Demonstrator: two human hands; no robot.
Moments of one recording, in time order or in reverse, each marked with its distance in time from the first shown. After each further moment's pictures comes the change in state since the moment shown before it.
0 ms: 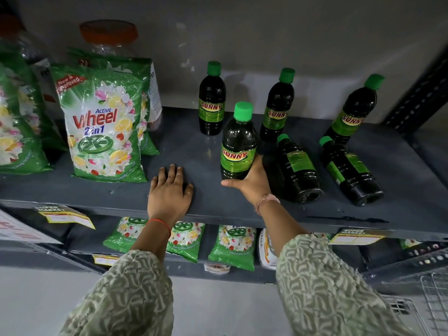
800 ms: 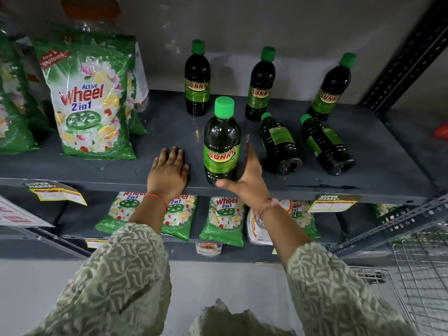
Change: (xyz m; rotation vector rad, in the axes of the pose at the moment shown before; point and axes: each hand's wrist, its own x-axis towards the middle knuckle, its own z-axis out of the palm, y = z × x) left_hand -0.015 0.015 0.005 -0.045 -0.044 0.117; right_hand -0.081 0.002 -0.019 -0.110 -0.038 -0.060
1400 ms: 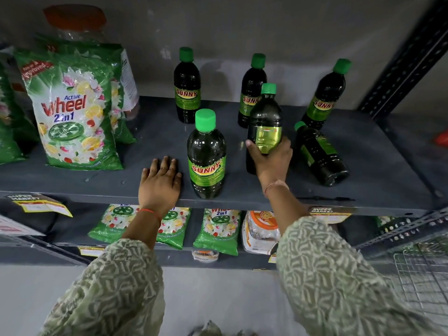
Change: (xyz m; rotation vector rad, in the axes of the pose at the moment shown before) left_hand 0.001 0.016 0.007 0.057 0.051 -0.067; right_hand 0.069 0.020 -0.054 -0.009 0.587 0.045
